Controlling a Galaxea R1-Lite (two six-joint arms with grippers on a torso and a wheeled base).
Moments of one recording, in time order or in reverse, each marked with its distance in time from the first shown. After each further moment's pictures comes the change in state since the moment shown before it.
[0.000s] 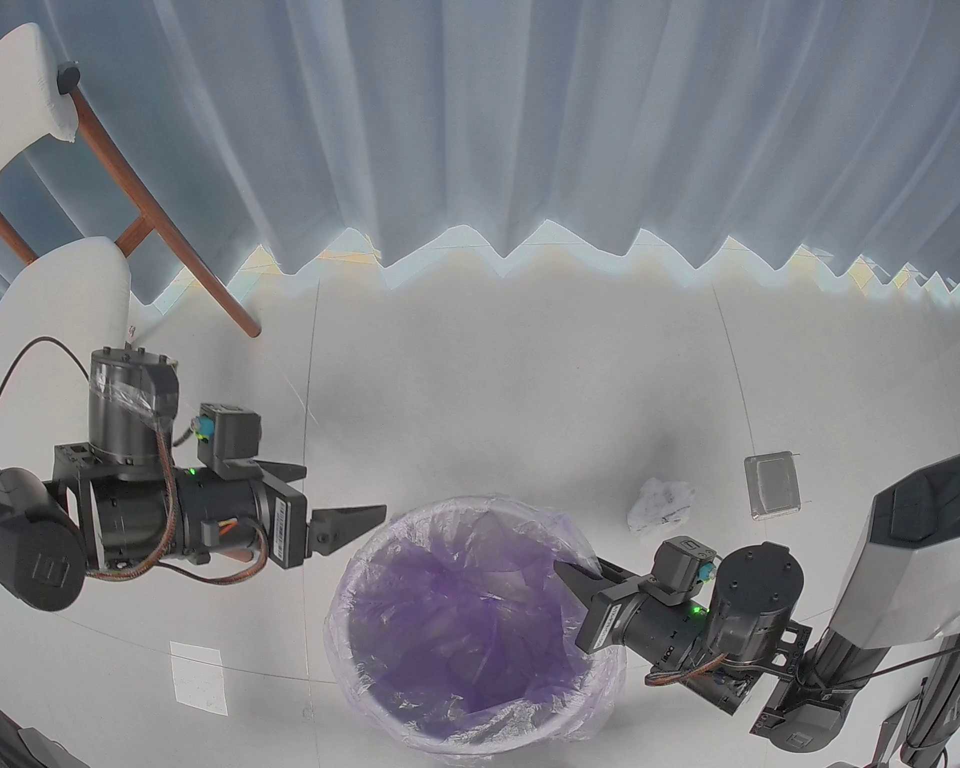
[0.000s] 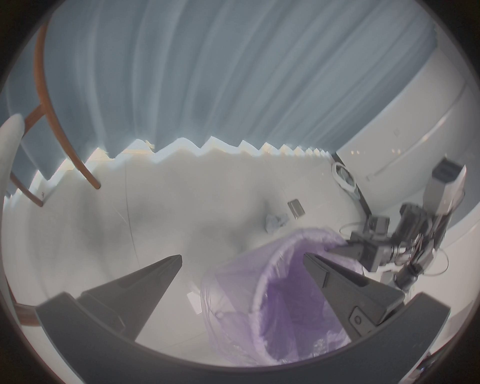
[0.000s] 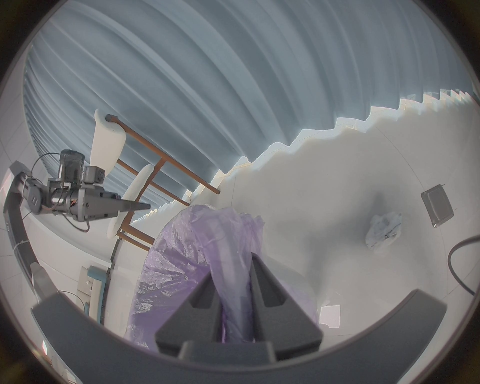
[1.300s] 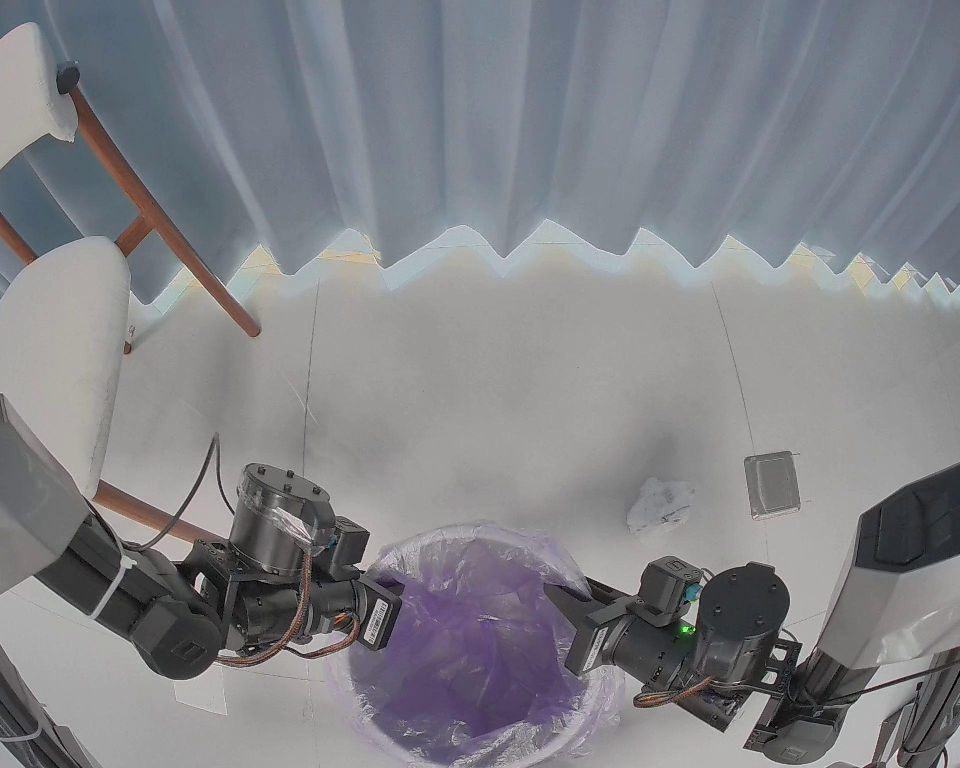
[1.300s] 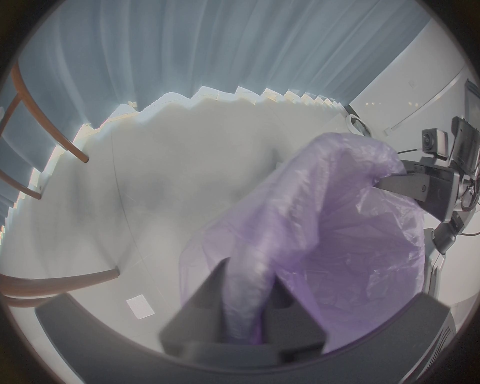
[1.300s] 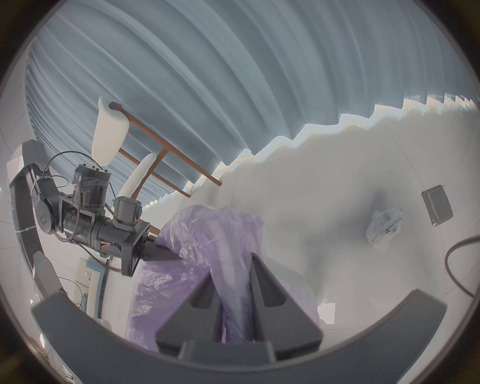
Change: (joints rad) left arm -0.172 0.318 0.115 -0.226 0.236 0.003; right arm 0.050 0.022 0.011 0.002 -0.026 -0.012
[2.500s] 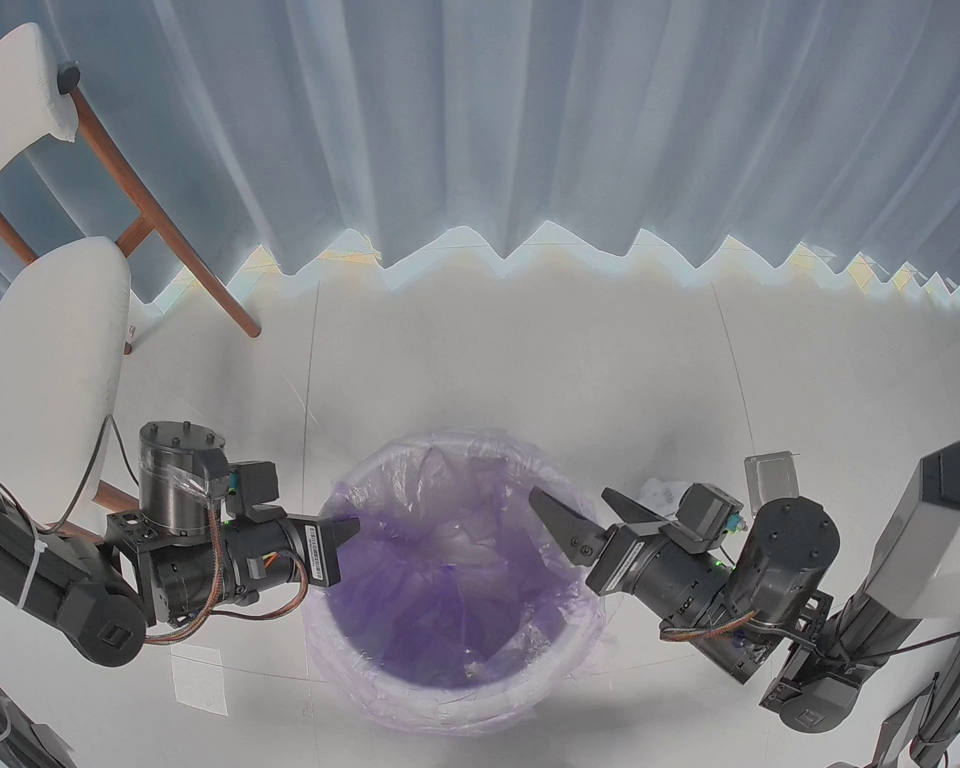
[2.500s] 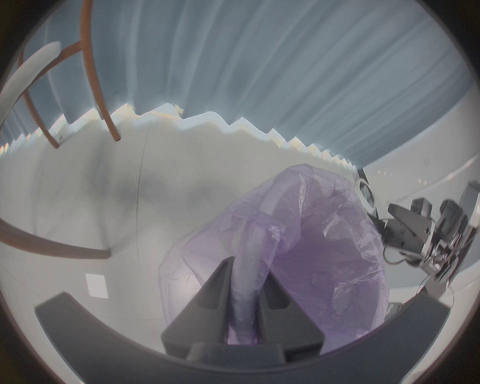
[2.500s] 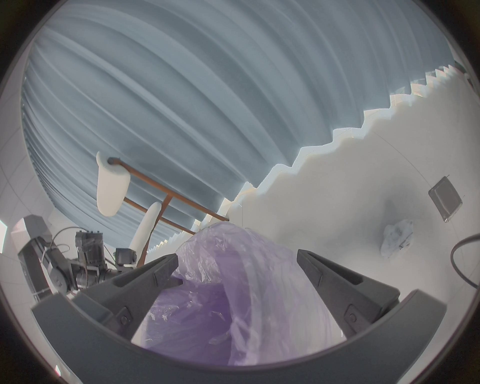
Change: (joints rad) left arm 0.125 -0.168 0.072 -0.119 -0.085 -0.321; right arm -0.079 -0.106 -0.087 -0.001 0.020 0.108
